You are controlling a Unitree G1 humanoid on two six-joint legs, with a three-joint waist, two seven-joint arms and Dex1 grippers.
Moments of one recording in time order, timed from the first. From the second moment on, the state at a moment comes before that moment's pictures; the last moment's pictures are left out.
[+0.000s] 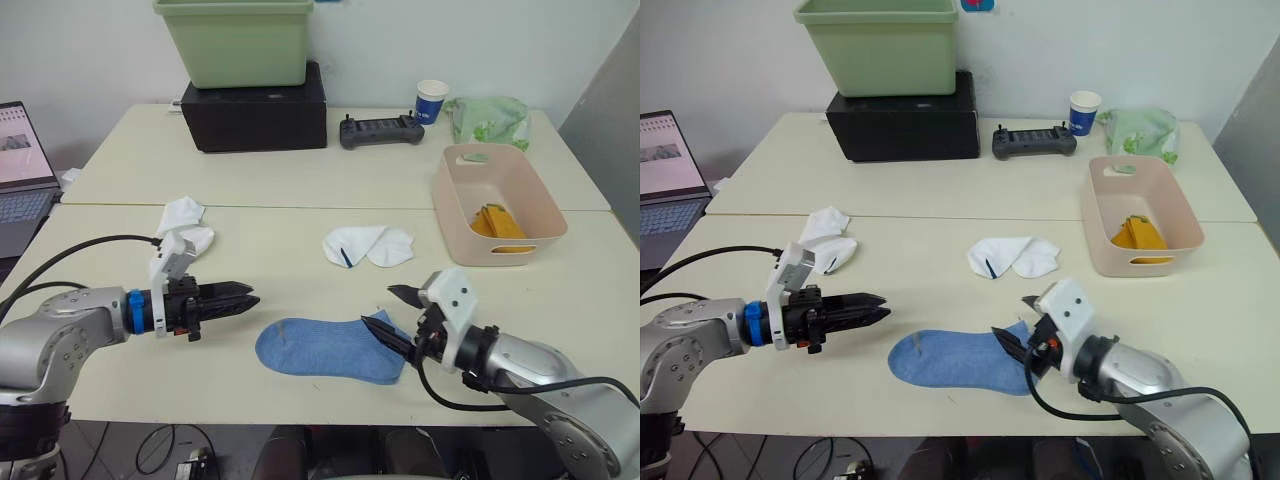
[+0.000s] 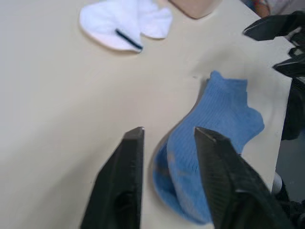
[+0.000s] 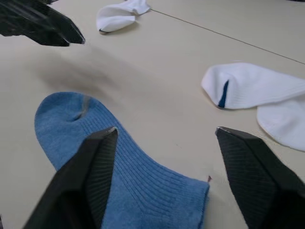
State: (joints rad) left arm -0.17 0.91 0.14 -0.26 -0.70 0.81 -1.13; right arm -0.08 -0.50 0.18 -0.89 0.52 0.96 0.33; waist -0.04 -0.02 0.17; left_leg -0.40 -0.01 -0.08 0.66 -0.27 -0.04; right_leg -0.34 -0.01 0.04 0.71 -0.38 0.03
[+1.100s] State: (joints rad) left arm -0.14 0.81 -0.16 -0.22 -0.43 0.45 -1.20; right arm 0.11 -0.63 0.27 -0.76 0.29 0.60 0.51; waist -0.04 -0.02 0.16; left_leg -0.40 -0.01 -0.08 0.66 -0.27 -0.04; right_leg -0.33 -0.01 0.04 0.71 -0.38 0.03
